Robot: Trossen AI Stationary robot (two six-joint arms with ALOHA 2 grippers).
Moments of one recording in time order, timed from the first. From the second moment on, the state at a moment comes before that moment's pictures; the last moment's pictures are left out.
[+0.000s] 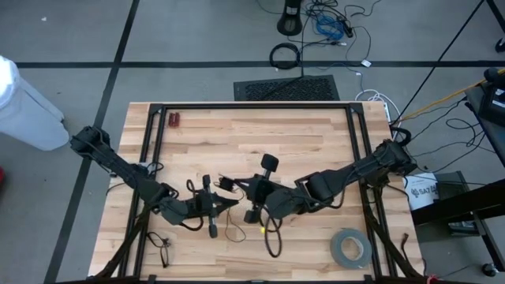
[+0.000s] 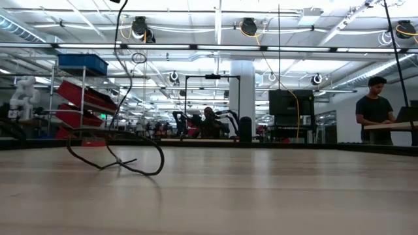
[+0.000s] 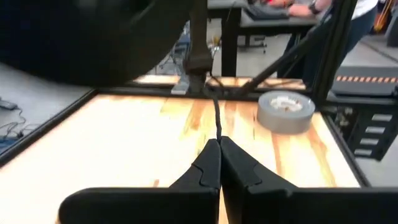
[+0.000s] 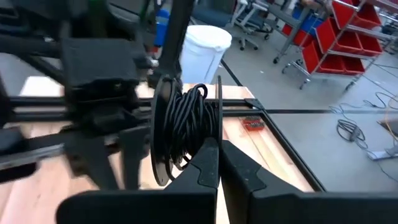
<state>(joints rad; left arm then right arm) -0.62 1.37 0.82 0.32 -0.77 -0.15 0.42 1.80 1.78 -0.42 0.78 0.10</state>
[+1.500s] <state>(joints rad) -0.72 1.26 0.82 0.14 -0.60 -0.24 0.52 1.72 1.78 -0.52 0.79 0.12</state>
